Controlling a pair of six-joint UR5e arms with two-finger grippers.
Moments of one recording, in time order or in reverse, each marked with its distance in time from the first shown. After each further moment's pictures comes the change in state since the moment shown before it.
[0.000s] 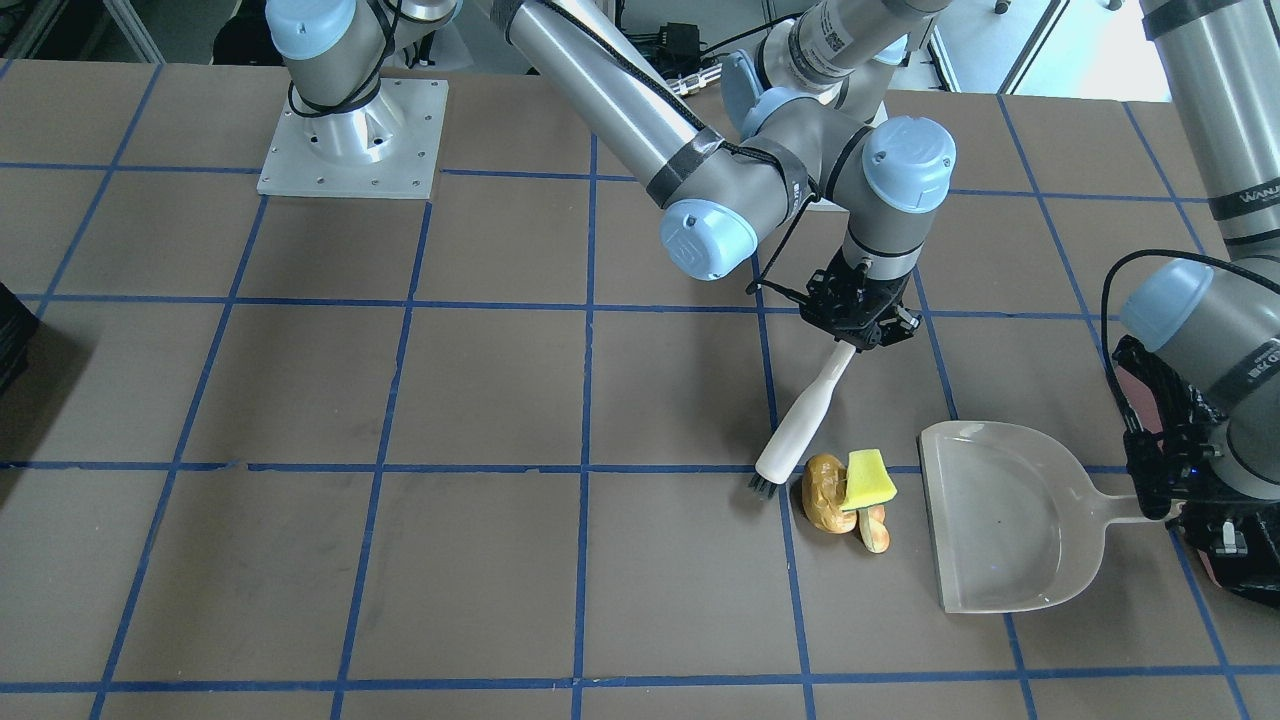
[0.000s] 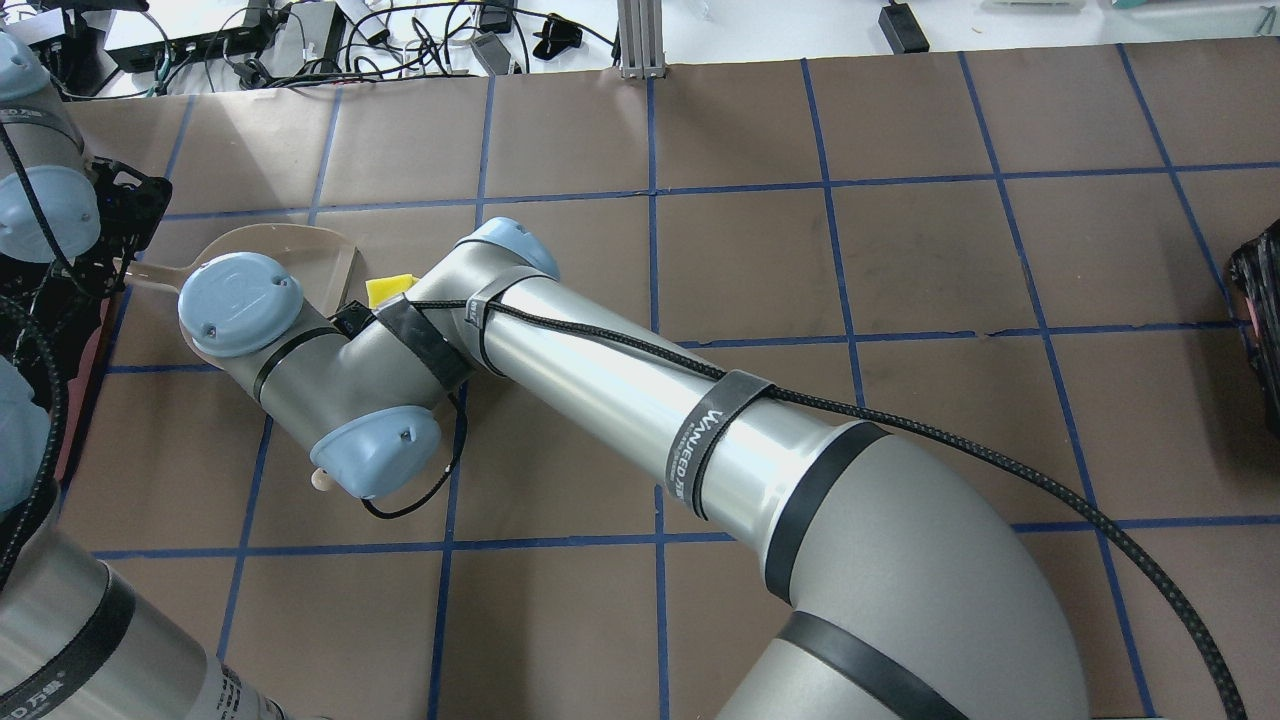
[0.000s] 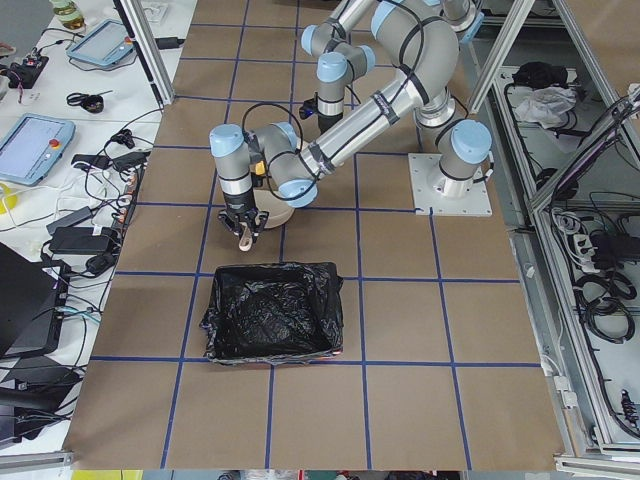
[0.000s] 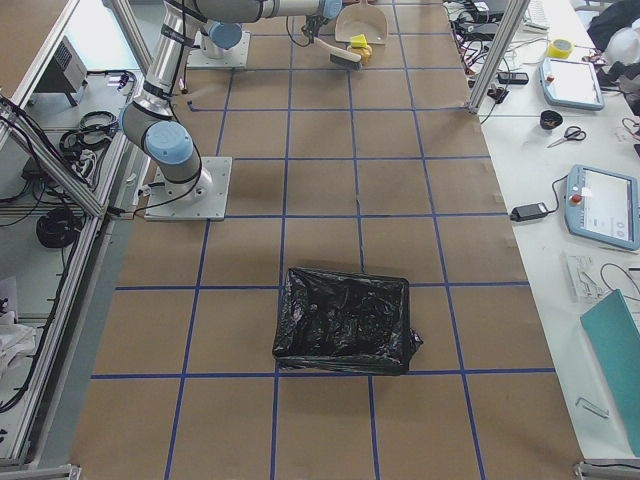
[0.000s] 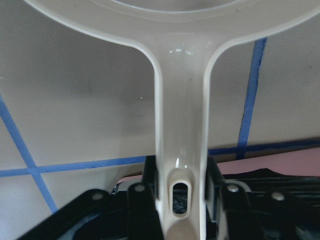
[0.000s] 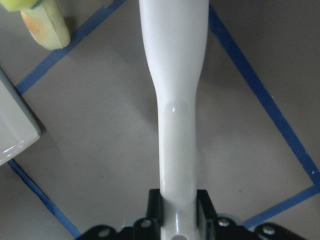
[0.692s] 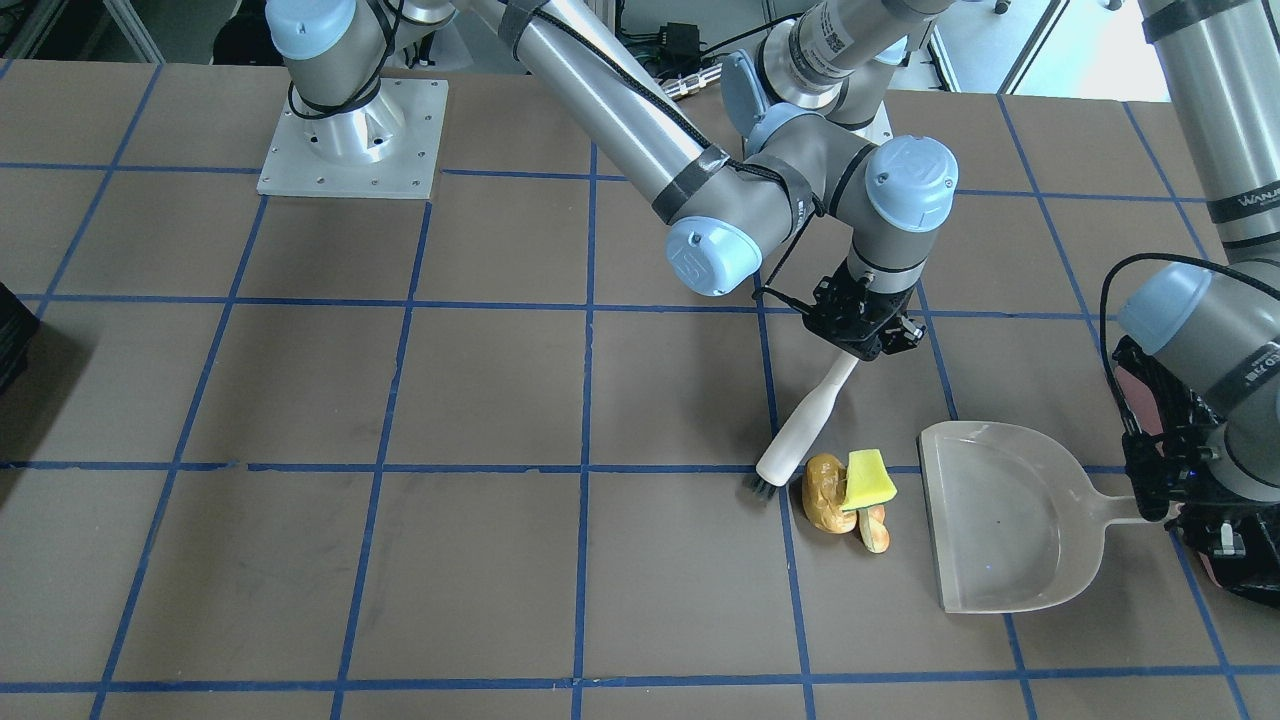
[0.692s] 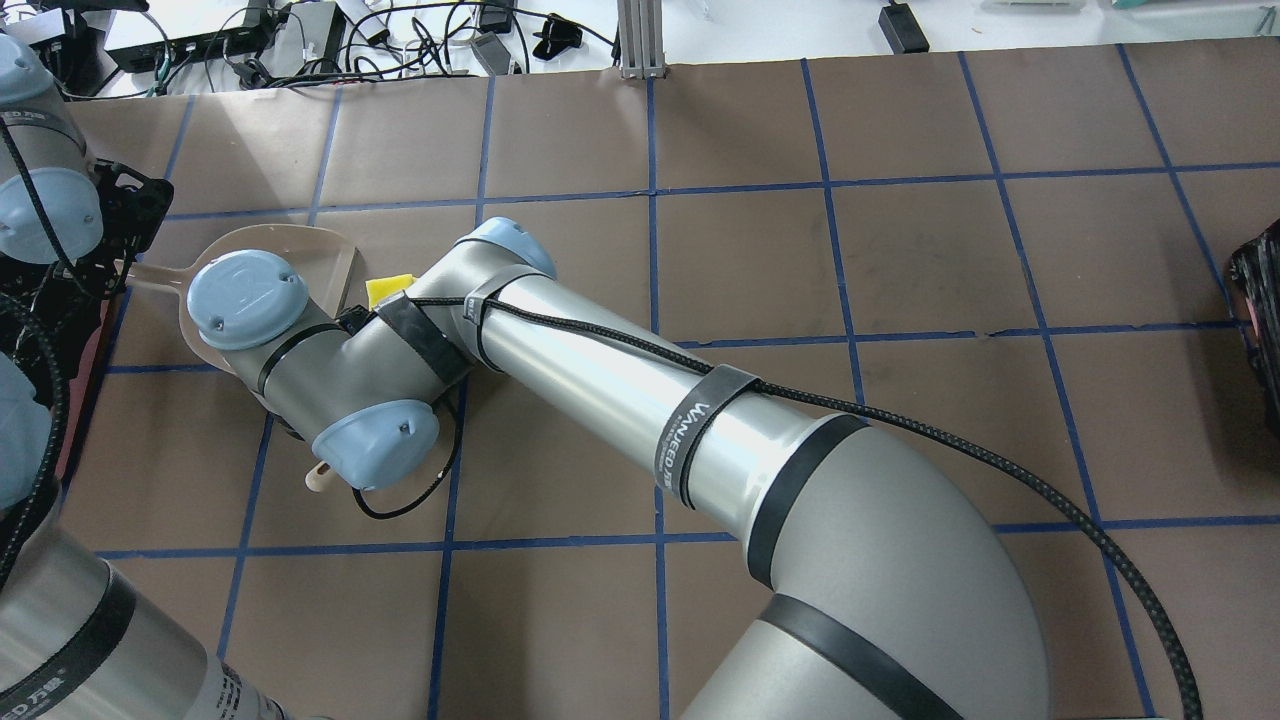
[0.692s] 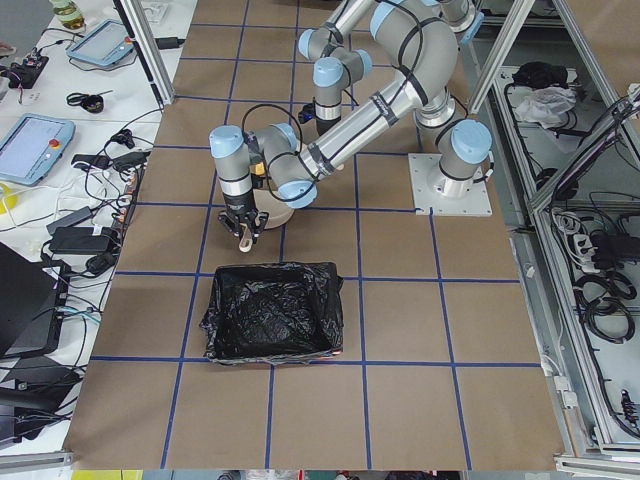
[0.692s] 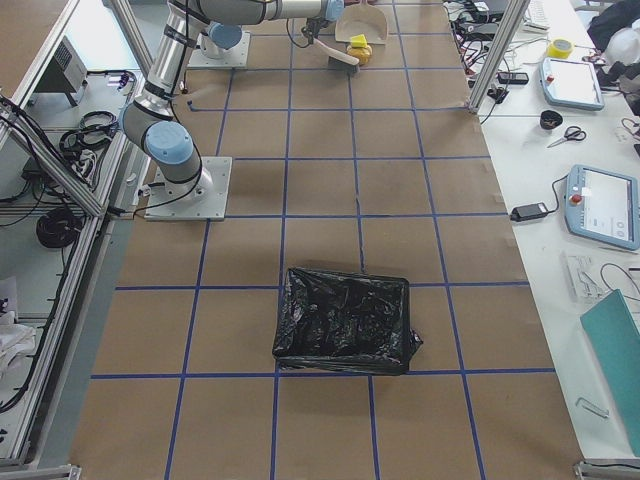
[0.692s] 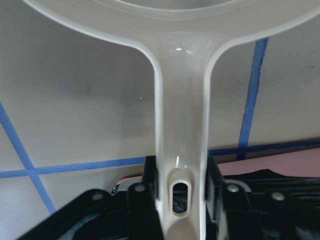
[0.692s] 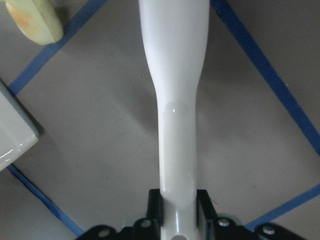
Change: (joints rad) left arm 0.000 -0.005 0.000 0.004 0.004 0.000; right arm -0.005 0.042 -0.046 0.002 0.028 0.038
